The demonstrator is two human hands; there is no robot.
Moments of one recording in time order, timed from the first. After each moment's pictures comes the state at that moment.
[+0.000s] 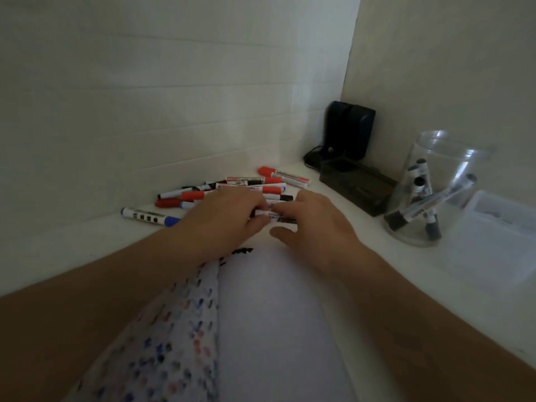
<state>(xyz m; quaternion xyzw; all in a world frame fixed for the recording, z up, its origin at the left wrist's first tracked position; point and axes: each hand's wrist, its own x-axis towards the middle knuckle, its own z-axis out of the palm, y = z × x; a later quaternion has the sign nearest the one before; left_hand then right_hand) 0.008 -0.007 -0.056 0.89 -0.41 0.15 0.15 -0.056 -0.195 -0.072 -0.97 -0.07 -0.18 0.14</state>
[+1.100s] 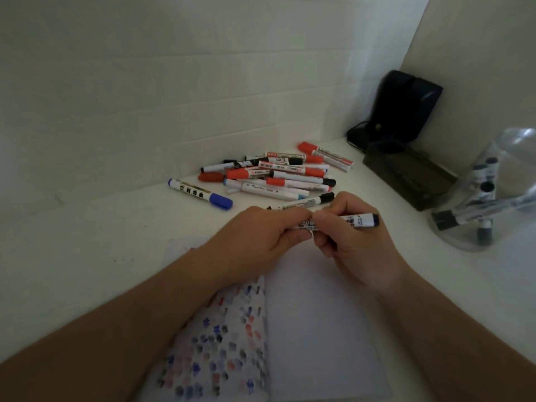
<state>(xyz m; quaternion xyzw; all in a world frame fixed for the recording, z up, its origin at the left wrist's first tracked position) -0.035 0.026 -0.061 0.88 -0.39 0.02 0.28 -0.084 -0.163 -0.065 -0.71 -0.05 -0.09 0.70</state>
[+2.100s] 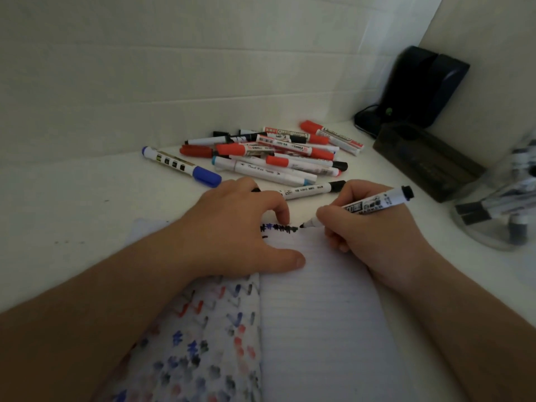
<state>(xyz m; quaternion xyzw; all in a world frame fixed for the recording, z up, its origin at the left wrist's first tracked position) -0.020 0.035 -0.077 0.94 -0.26 -0.10 0.17 -0.069 -0.169 -0.074 -0.83 0.07 -0.06 0.55</state>
